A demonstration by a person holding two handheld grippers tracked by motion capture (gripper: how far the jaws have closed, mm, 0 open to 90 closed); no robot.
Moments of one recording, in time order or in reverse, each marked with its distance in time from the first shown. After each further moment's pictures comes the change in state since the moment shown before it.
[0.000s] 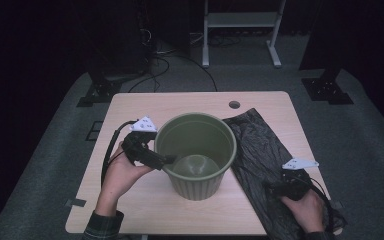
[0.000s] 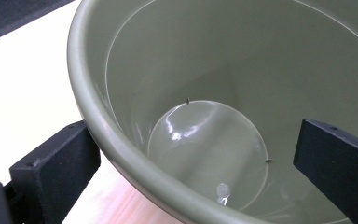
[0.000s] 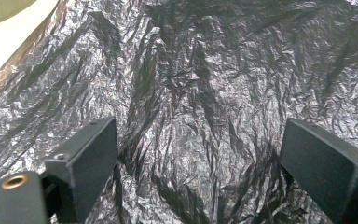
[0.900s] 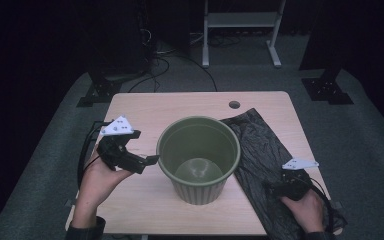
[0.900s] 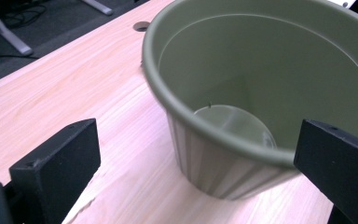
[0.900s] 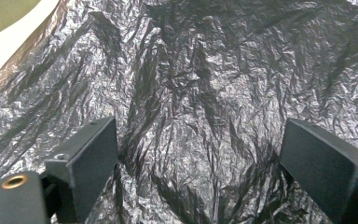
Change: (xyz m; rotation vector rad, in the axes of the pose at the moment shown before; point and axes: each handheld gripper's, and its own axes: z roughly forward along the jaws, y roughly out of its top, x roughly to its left) left arm -0.005 -0.009 -0.060 -0.076 0.087 0.003; right arm 0.000 0.000 0.000 0.000 0.002 -0.004
